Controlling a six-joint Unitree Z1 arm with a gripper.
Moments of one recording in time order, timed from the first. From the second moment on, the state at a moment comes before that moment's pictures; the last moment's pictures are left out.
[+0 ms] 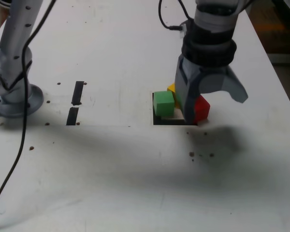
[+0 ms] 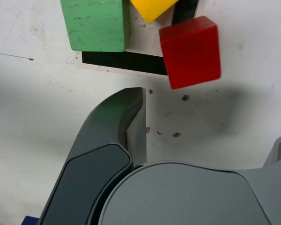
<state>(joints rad) -0.24 2.10 -1.75 1.24 -0.08 -0.34</state>
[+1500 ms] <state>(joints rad) -0.15 2.20 -1.77 1.25 -0.15 -0.43</state>
